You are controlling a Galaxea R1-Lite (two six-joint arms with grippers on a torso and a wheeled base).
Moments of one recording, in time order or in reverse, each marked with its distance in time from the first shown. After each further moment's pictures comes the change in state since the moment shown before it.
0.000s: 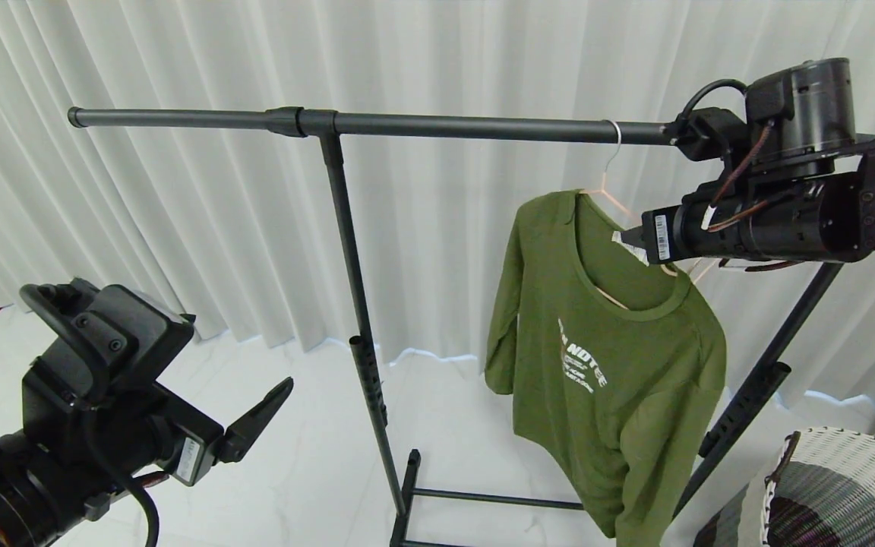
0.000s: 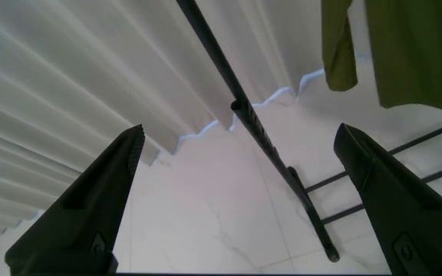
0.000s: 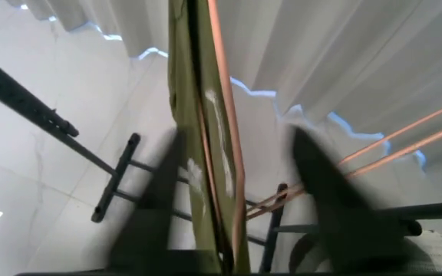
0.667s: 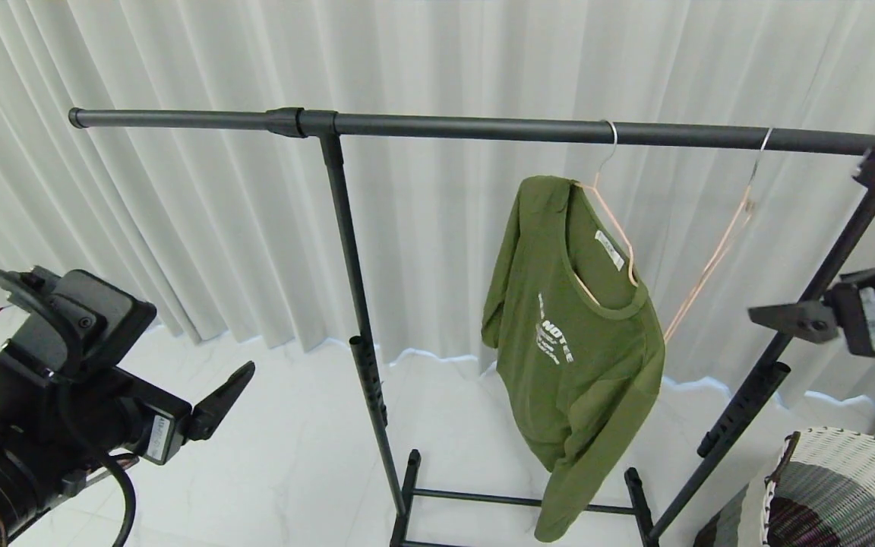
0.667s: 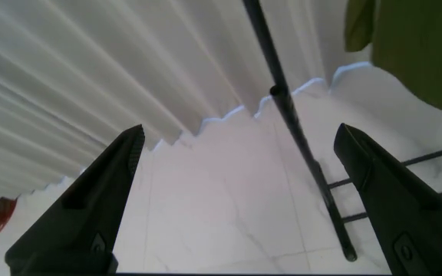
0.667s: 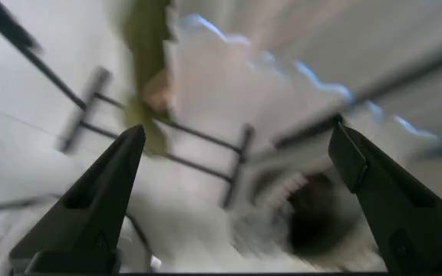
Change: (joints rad) left arm 0.143 -0.012 0.003 0.000 0.005 -0.002; right arm -0.082 -0.449 0.311 0.286 -0.007 -0.103
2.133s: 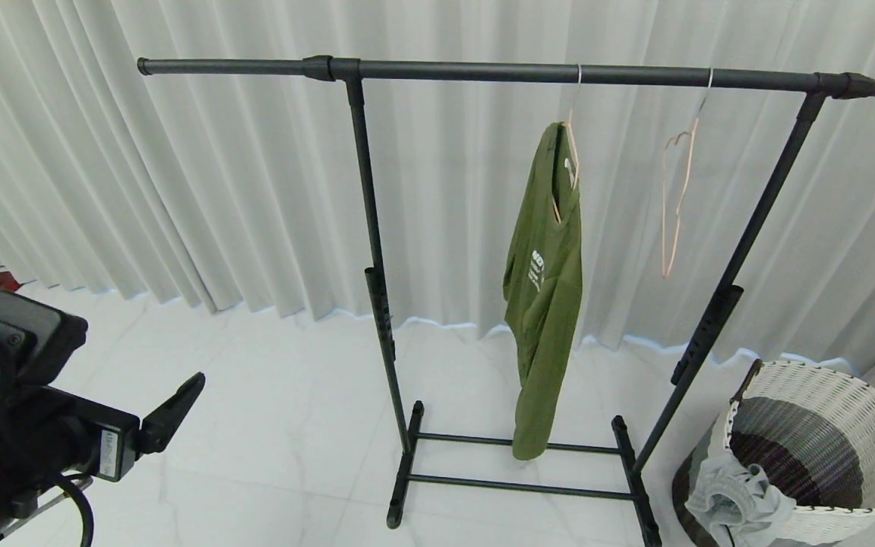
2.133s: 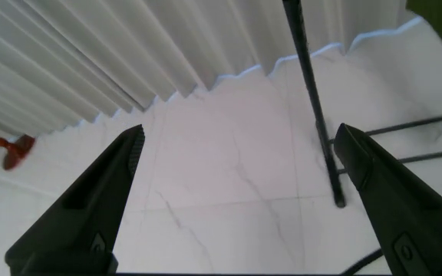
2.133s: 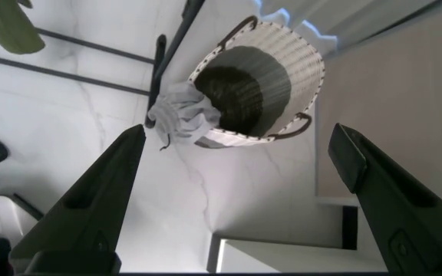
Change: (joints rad) left arm 0.118 -0.074 0.069 0.000 -0.007 -0.078; right arm -0.450 -0.231 0.363 -0.148 0.066 -0.257
